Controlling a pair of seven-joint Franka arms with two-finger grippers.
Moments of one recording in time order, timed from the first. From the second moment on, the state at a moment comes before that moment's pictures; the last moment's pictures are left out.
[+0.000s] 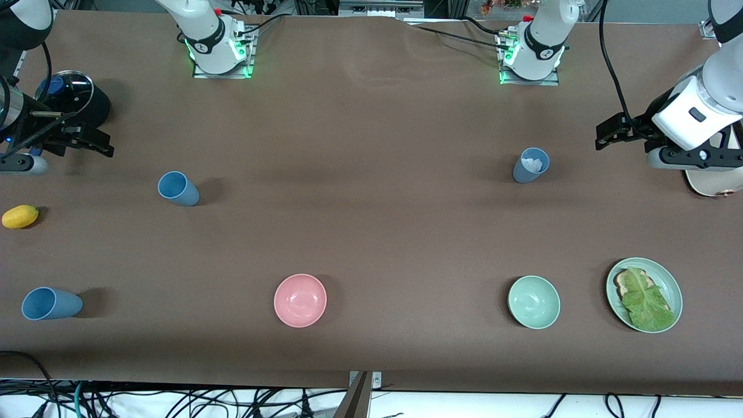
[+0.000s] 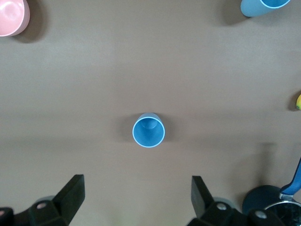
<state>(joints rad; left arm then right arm) 0.06 0.04 -0.14 -1.60 -0.02 1.52 -0.06 0.03 0.05 -0.05 -1.65 -0.01 1.62 -0.01</state>
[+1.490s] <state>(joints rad) 0.07 0.05 -0.14 -1.60 -0.02 1.49 -0.05 0.03 0.05 -0.05 -1.65 -0.01 1.62 -0.01</state>
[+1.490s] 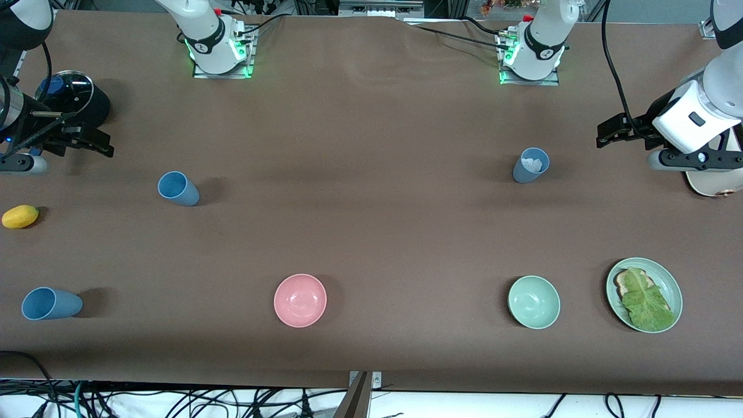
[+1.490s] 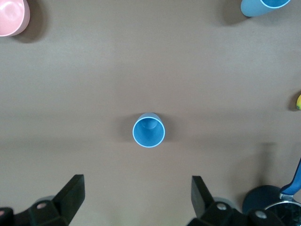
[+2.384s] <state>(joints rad) 0.08 0.05 -0.15 -1.70 -0.02 1.50 -0.04 0.03 0.05 -0.05 -1.65 -0.01 1.62 -0.01</state>
